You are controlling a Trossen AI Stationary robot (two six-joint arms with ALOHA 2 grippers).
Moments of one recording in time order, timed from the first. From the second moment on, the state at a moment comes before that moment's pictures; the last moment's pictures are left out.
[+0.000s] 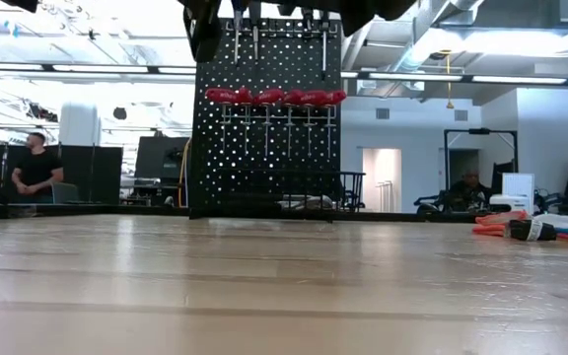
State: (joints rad) left arm -0.35 1.08 0.55 0.52 0.30 0.31; right arm 0.23 2.07 1.42 0.52 -0.29 0.25
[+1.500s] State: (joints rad) left arm -0.39 0.88 0.23 0.36 -0.24 -0.05; right arm -0.27 1.66 1.42 -0.10 -0.03 0.46
